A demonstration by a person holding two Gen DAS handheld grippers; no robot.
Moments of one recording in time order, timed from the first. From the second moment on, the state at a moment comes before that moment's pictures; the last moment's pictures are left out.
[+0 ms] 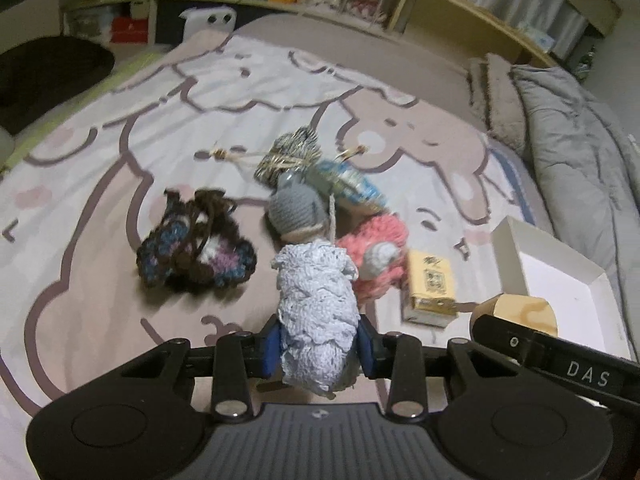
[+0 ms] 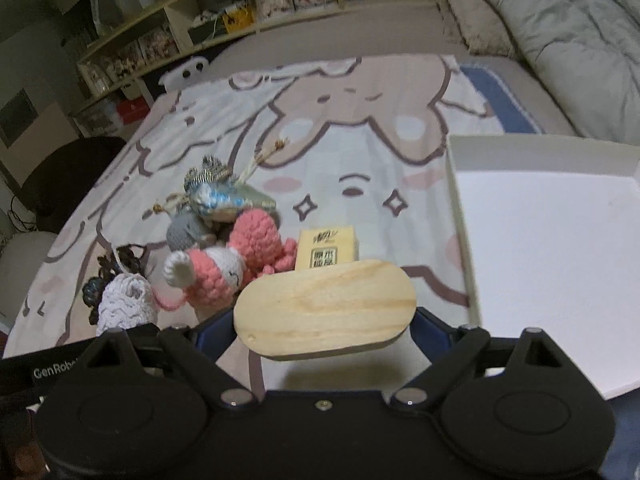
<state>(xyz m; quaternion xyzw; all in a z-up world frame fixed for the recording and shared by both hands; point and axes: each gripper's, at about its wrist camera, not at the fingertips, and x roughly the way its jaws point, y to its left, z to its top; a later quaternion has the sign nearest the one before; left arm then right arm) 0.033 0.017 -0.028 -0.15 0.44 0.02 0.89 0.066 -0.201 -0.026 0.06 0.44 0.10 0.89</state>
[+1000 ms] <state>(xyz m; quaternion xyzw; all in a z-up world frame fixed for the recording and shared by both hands) 0.115 -0.125 0.013 -0.06 0.40 -0.12 0.91 0.109 -0.348 0.018 0.07 0.39 0.02 0.92</state>
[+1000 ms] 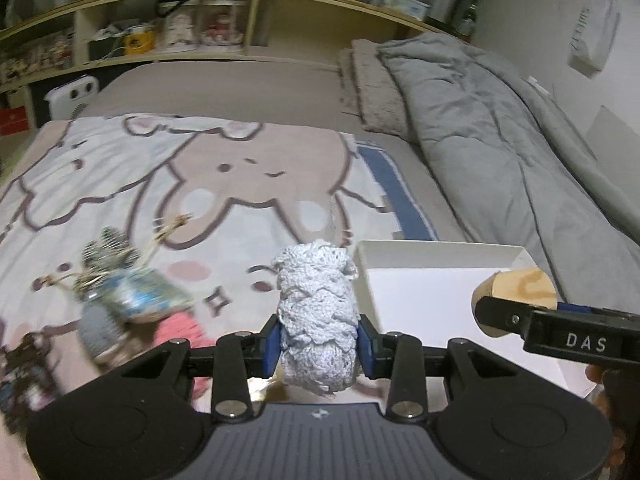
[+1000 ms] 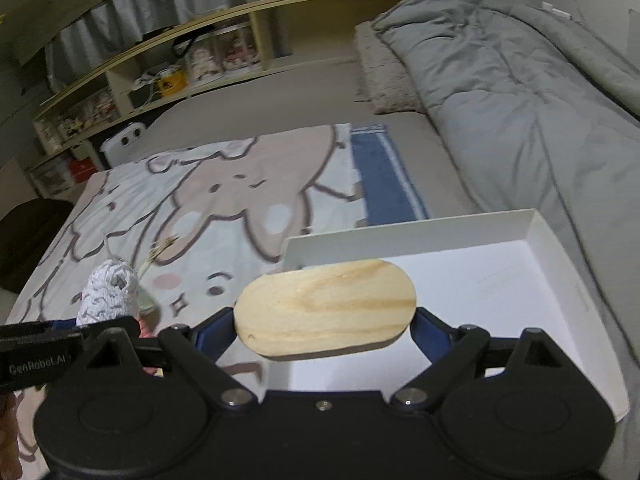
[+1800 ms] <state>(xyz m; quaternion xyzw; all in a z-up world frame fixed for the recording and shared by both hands) 0.207 -0.223 -0.061 -0.07 0.45 -0.16 0.88 0.199 -0.423 -0.052 0.10 0.43 -0.01 0.90</state>
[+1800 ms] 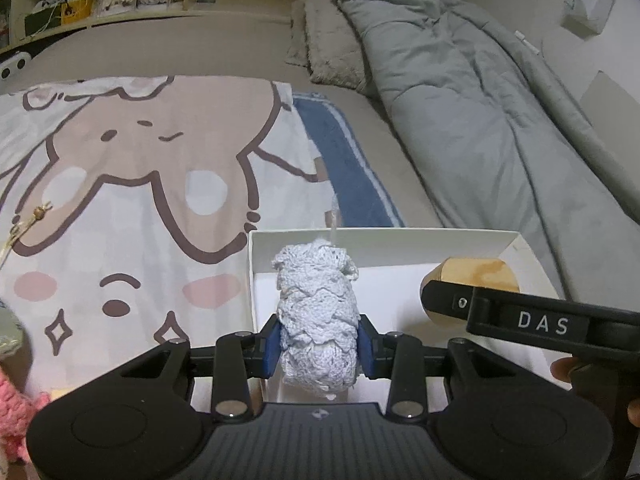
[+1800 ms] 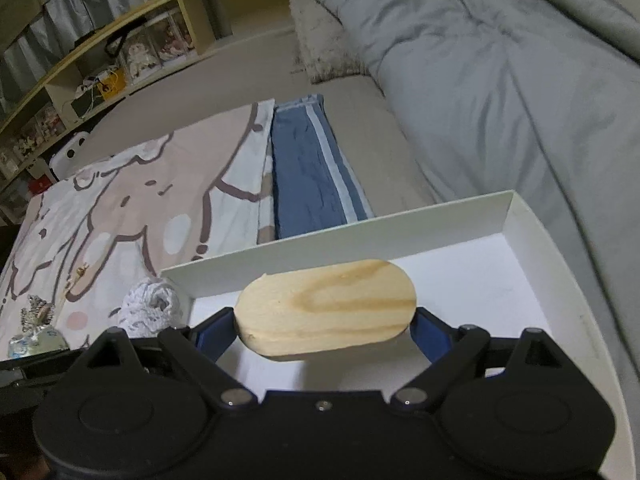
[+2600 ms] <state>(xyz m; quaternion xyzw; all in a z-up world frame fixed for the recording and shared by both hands) 0.213 -0.240 -0.069 -0.04 0.42 -0.17 0.89 0.232 -0.427 -0.074 0.12 0.46 -0.01 0.88</state>
